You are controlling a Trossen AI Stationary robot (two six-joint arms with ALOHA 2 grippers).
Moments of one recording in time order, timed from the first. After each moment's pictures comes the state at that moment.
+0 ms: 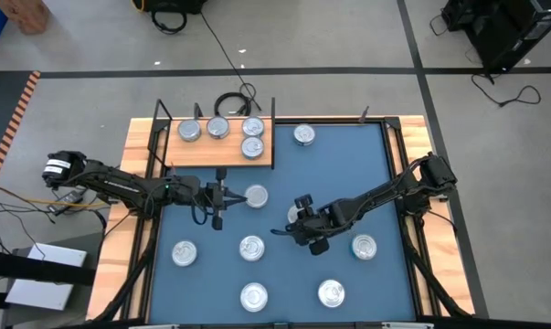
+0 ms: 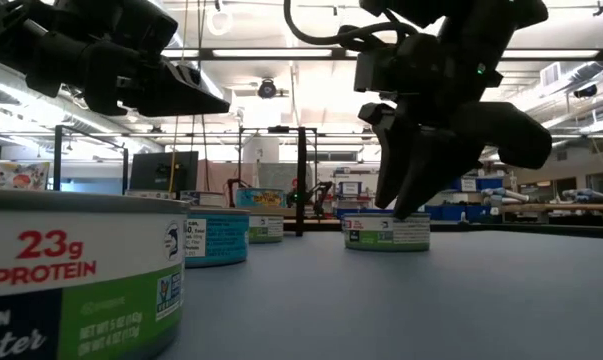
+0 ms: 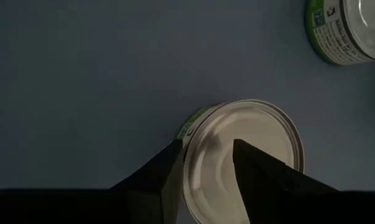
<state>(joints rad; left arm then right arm) -0.07 1.09 0.32 0.55 -0.09 0.30 0.29 1.80 1.11 -0.50 0.29 -0.13</state>
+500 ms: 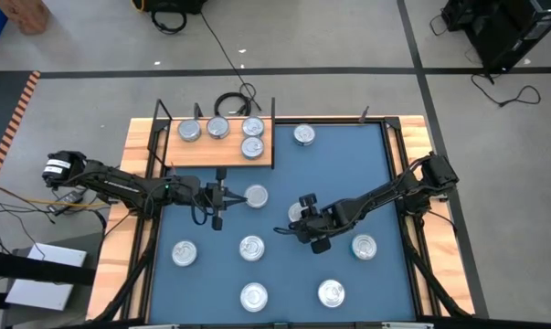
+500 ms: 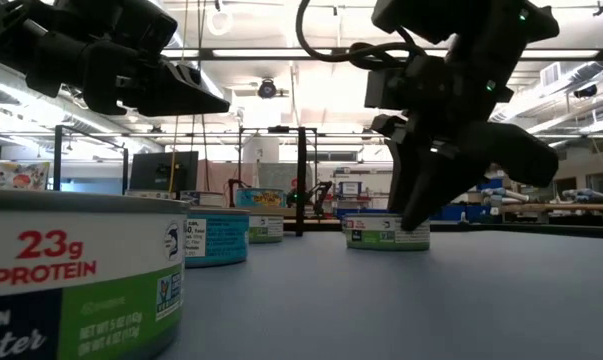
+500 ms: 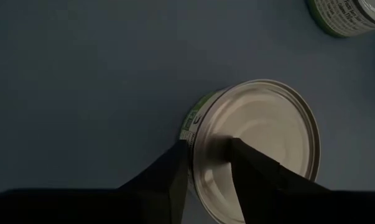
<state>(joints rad) -0.07 1.09 0.32 0.55 -0.09 0.31 0.28 1.79 1.04 -0.45 0.31 -0.07</state>
